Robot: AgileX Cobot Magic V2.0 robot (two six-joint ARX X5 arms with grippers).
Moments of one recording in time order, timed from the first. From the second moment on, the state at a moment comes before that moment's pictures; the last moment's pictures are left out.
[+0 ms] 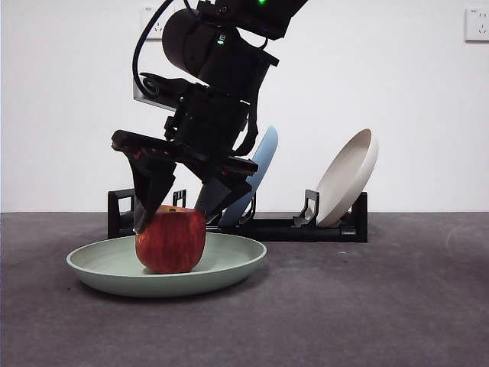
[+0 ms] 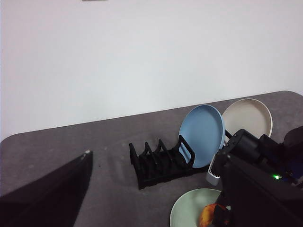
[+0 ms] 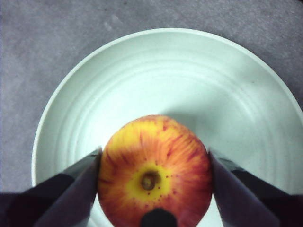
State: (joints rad) left arm -0.79 0.52 1.28 -0.92 -0.55 -0.10; right arm 0.82 2.04 1.56 -0.55 -0.09 -0.01
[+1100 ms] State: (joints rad) left arm -0.79 0.66 1.28 -0.95 -0.55 -0.10; right arm 0.78 1.87 1.56 -0.60 -0.05 0.03
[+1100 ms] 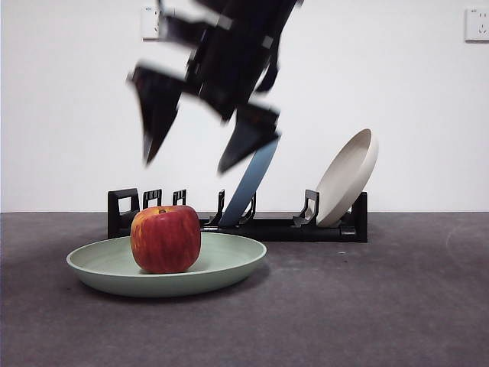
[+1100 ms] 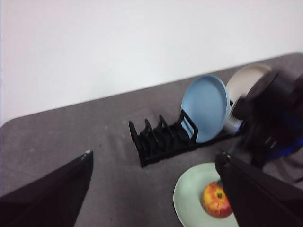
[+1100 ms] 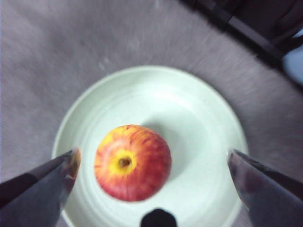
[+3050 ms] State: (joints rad) left arm -0.78 0.67 0.46 -0.14 -0.38 -0.12; right arm 0.60 0.73 0.51 -0.31 0.27 0.21
